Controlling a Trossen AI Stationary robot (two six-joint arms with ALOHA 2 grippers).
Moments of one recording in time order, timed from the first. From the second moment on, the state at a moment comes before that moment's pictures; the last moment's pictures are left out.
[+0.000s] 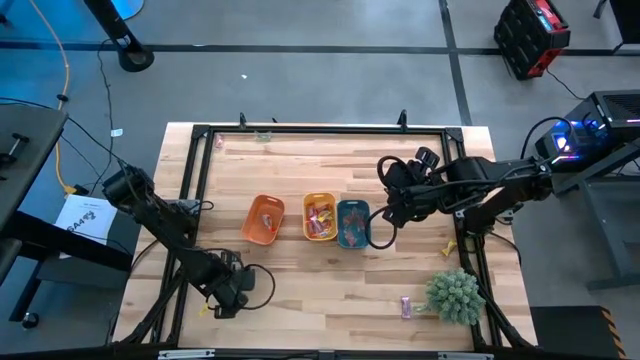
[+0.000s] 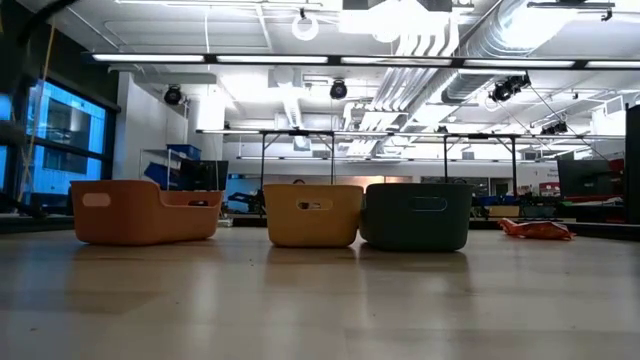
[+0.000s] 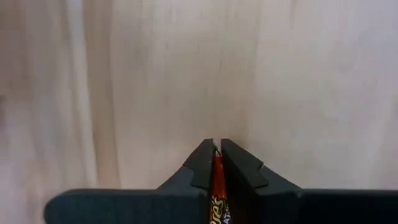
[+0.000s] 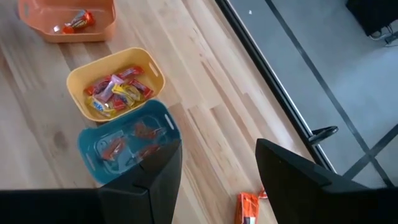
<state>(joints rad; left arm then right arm) -0.80 1.59 0.85 -0.68 -0.03 -0.84 0.30 1.53 1.87 -1.57 0.63 0.62</state>
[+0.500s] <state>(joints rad) -0.49 1.18 1.05 -0.91 -0.66 -0.53 0.30 1.53 1.87 -1.57 0.65 0.63</state>
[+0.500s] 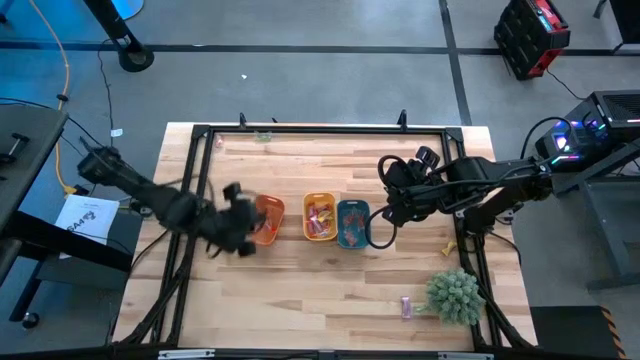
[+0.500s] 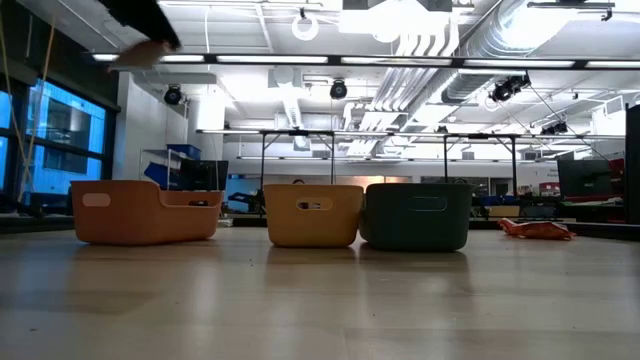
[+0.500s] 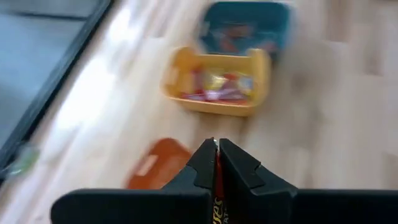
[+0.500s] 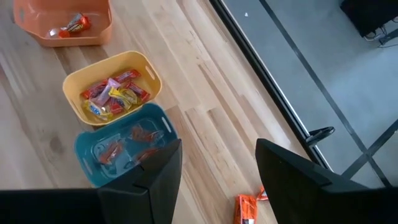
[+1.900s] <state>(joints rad) -0.28 1.02 1.16 -0.62 -0.55 -0.63 -0.40 1.13 0.63 -0.94 0.20 0.77</state>
